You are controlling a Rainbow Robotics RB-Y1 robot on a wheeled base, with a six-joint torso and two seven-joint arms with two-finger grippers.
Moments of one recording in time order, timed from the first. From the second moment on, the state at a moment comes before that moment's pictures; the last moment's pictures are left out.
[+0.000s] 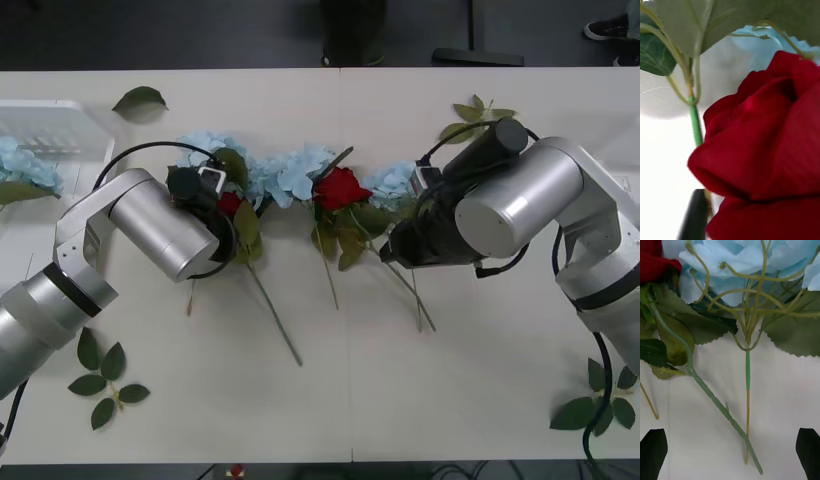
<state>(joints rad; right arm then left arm) -0.52 -0.53 0.45 -1.77 -0.62 1.46 1.04 -0.57 0.55 -0.61 -1.51 0.31 1.21 -1.06</state>
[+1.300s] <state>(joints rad) -0.42 -0.46 0.49 -1.61 -0.42 1.23 1.04 -0.40 0.89 -0.11 -1.92 0.38 1.69 -1.10</state>
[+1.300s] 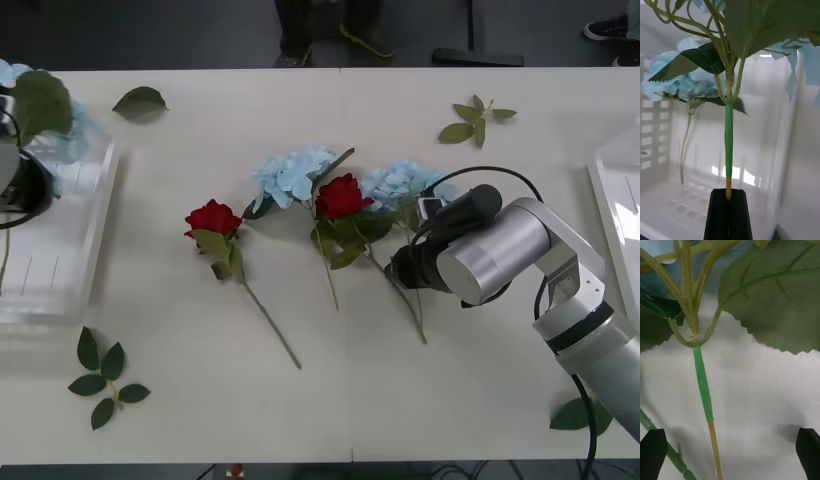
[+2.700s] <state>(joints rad) -0.52 -0.54 0.23 -1.80 -0.77 1.58 1.06 -0.30 0.81 -0.12 -1.45 0.14 1.16 -1.11</state>
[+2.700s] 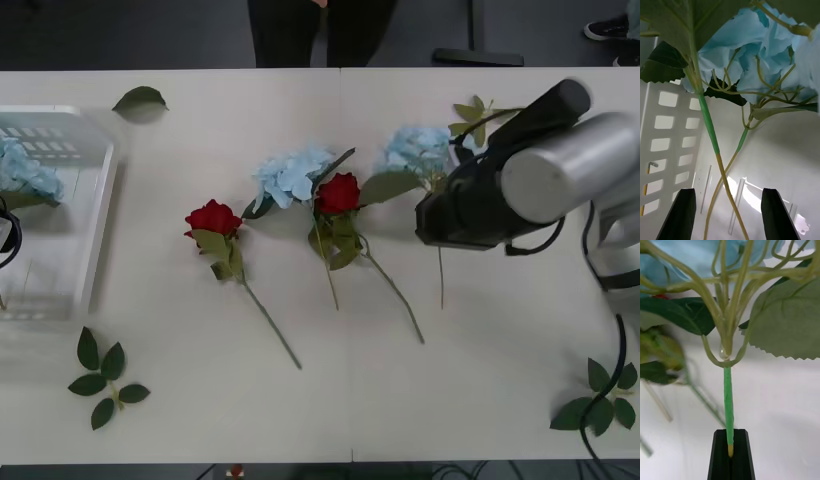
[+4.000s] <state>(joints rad) -0.91 -0.63 0.20 -1.81 -0.49 1.02 1.14 -0.30 0.81 -0.12 -1.45 0.11 1.17 -1.15</state>
